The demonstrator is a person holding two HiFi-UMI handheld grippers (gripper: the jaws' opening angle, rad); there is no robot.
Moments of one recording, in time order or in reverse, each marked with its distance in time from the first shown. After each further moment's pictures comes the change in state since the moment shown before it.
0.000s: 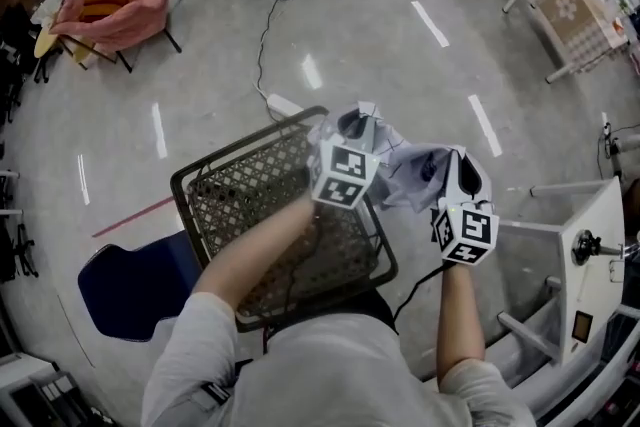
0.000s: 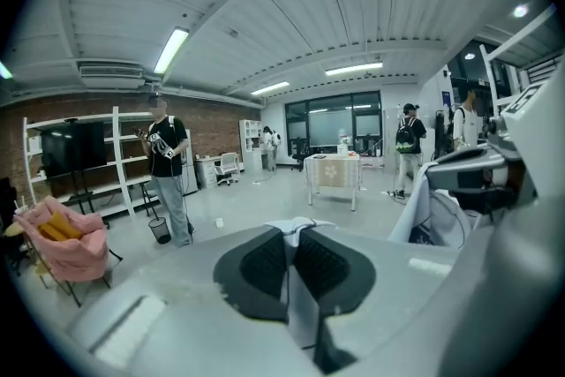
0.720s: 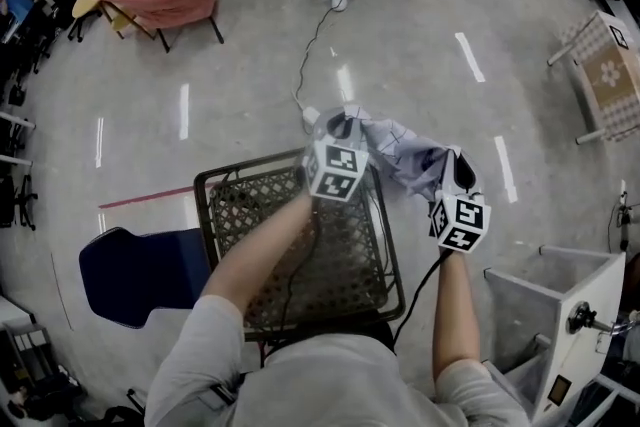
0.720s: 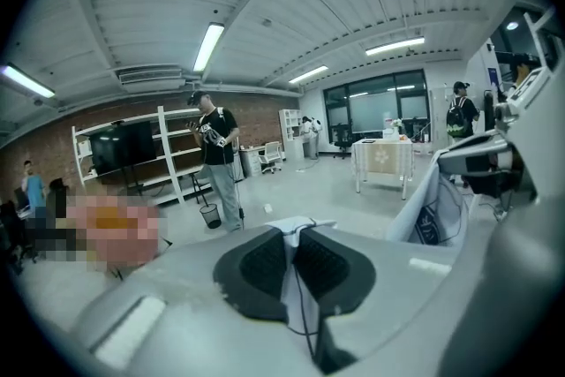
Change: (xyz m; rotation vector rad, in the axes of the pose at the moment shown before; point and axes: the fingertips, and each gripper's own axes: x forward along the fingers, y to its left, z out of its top) left arm 0.014 0.168 -0.057 -0.048 0.076 0.284; right arm 0.154 0.072 -0.004 -0.027 0.029 0.161
